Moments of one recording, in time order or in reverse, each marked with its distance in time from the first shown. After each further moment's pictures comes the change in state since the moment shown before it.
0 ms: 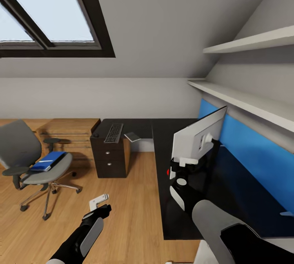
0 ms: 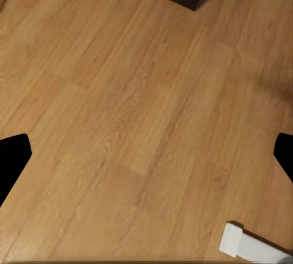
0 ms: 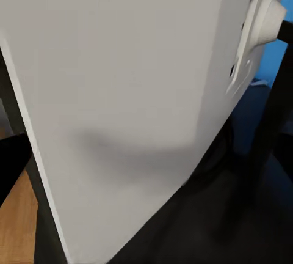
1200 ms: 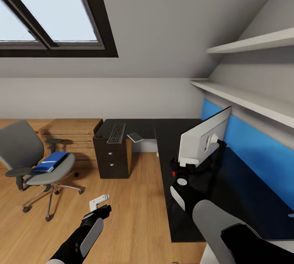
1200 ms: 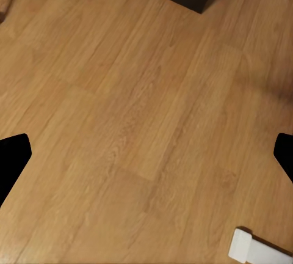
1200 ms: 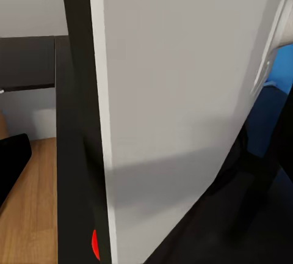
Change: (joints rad) left arm 0.000 0.000 -0.001 0.006 0.000 0.000 -0.005; right arm 0.000 -0.003 -0.002 0.000 0.003 0.000 0.000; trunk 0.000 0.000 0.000
